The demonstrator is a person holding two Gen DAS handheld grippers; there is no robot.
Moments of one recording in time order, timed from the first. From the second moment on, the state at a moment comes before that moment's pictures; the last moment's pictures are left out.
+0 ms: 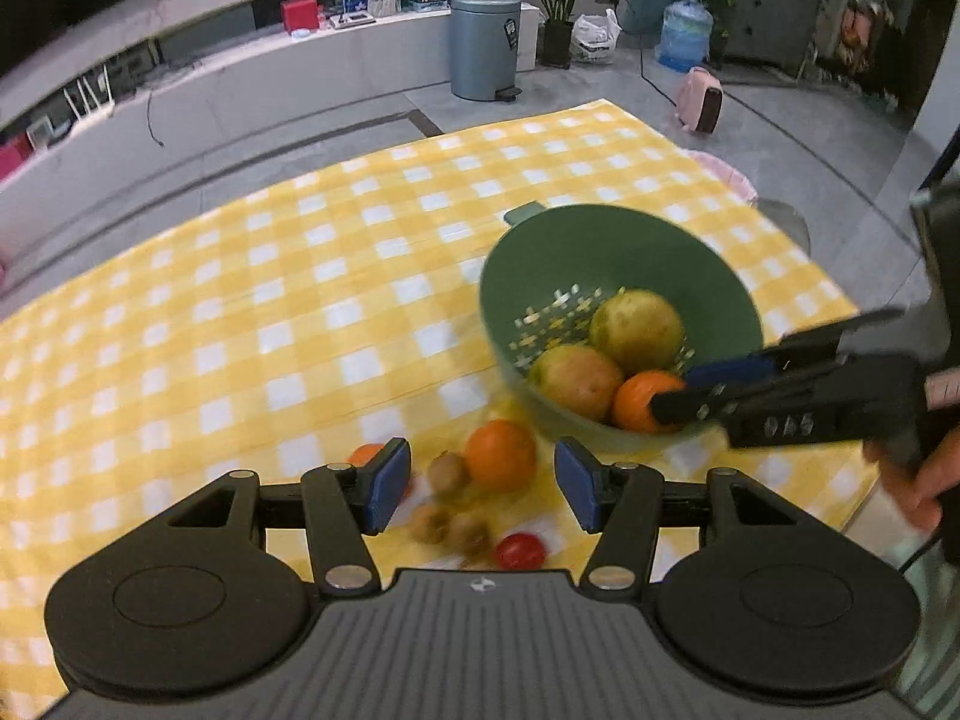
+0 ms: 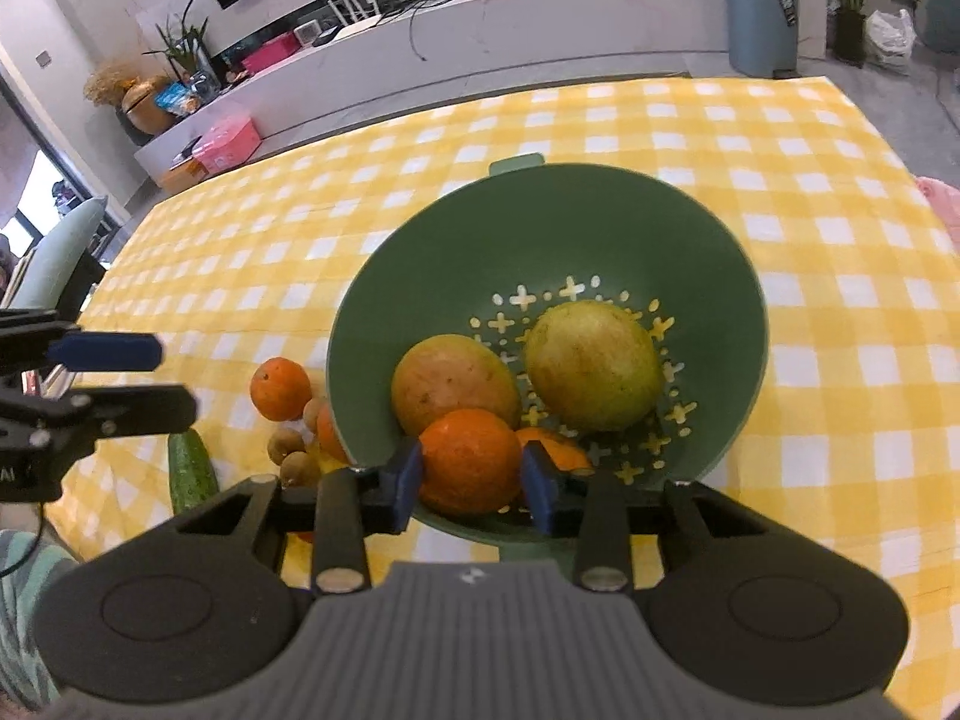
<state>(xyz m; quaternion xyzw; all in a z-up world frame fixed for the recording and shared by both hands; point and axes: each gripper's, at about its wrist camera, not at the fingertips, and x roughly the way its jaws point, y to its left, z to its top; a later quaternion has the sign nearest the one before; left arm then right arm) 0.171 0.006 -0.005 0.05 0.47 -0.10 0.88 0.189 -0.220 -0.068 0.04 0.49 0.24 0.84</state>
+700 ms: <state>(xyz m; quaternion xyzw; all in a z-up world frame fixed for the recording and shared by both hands) 0.084 0.037 0.025 0.15 0.37 -0.10 0.91 0.067 -0.179 -0.024 0.05 0.35 0.18 0.92</state>
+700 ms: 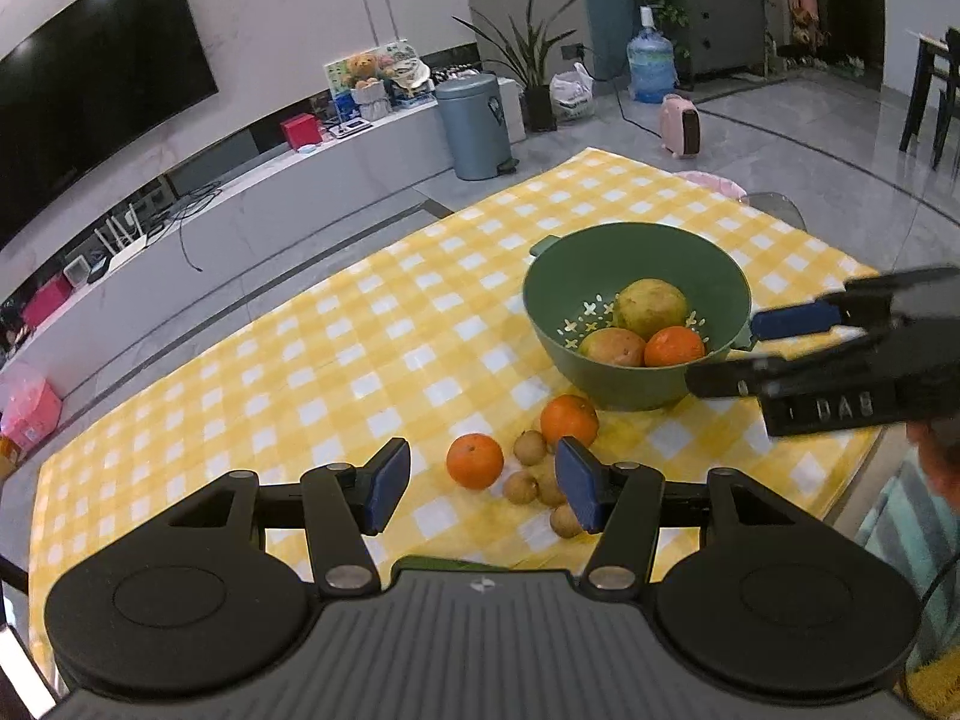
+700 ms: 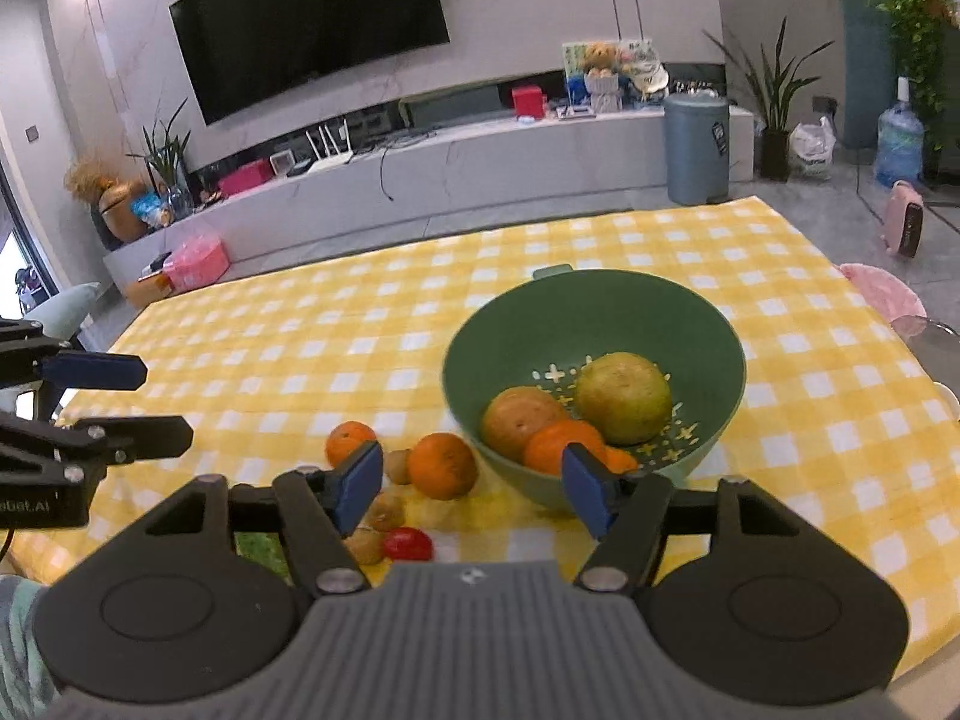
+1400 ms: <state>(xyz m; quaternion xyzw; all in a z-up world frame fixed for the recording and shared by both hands) 0.080 0.091 -0.005 0.11 0.38 -0.14 0.91 0.030 -0.132 -0.063 0.03 0.37 0.16 0.91</state>
